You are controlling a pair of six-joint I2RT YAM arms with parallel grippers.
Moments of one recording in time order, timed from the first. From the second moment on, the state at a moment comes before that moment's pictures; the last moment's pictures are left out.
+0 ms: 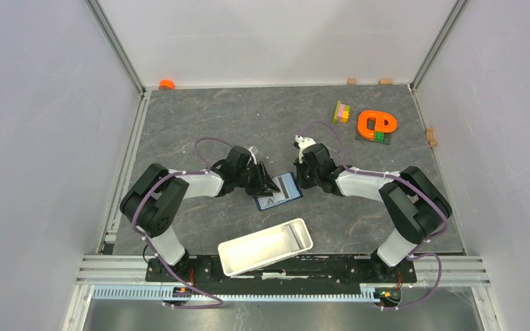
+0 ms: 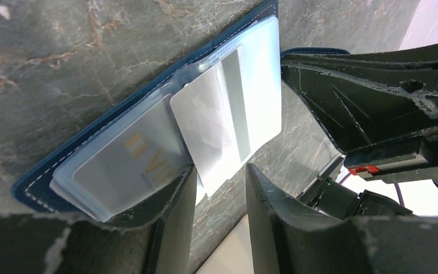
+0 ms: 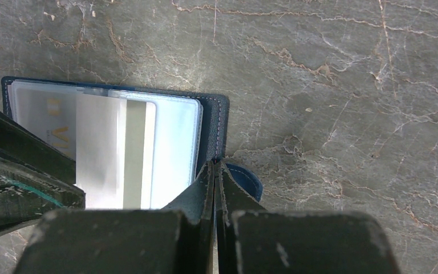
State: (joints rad) left arm -0.59 1.70 0.75 0.14 0.42 -0.90; right arm 0.62 1.65 0.77 0.07 -0.01 0.27
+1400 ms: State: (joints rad) left arm -0.65 1.80 0.98 -0.02 0.37 -0.82; right arm 0.62 1.62 0.76 0.01 0.00 0.28
